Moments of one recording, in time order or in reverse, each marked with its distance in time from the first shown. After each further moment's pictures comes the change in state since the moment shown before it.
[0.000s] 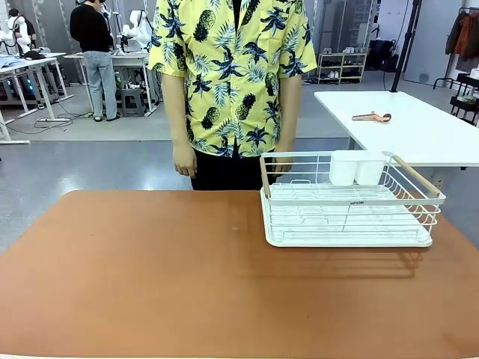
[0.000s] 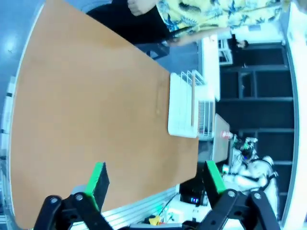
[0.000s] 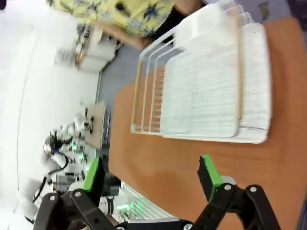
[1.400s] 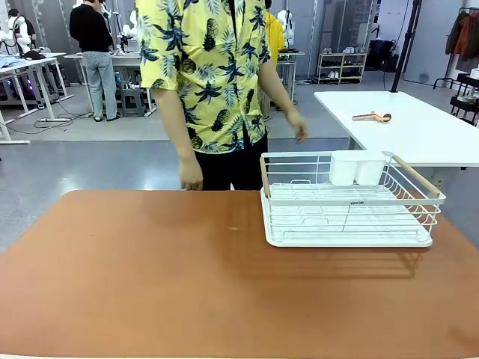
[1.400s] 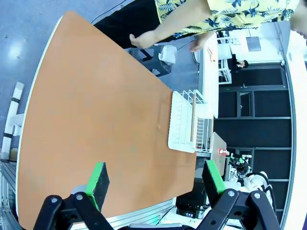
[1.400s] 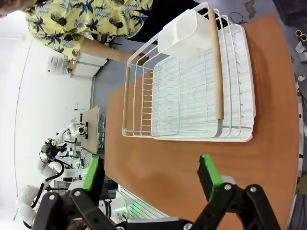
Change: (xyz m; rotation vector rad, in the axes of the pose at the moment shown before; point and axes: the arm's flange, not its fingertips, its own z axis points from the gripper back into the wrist) left arm 0.003 0.007 0.016 0.005 -0.065 0.037; right arm 0.007 -0.007 0.003 -0.033 0.001 -0.020
